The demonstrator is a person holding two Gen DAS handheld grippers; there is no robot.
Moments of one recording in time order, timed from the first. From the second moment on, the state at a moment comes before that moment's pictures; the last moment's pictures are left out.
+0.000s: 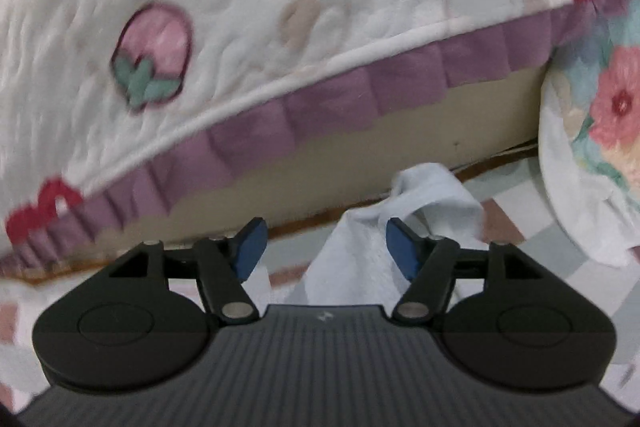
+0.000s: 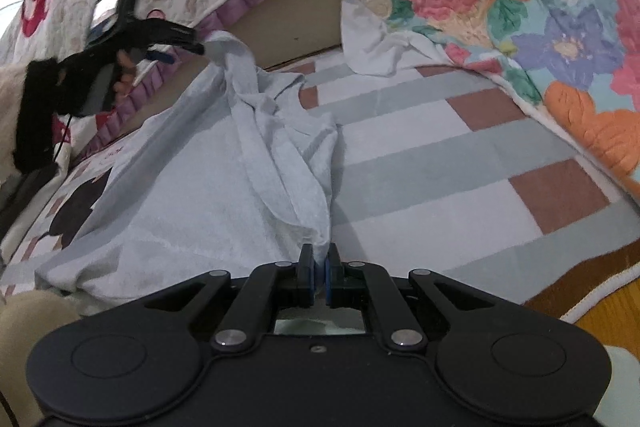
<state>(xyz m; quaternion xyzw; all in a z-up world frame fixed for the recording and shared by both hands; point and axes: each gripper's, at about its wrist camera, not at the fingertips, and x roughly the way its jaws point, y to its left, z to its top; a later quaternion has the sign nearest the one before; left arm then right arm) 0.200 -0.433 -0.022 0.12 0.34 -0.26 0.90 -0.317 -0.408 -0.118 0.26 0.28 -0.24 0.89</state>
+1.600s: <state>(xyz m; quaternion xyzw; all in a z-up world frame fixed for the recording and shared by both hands) -0.083 -0.234 -0.012 0.21 0.47 -0.42 0.75 -0.330 -0.458 -0.046 0.39 0.15 -0.16 0.90</state>
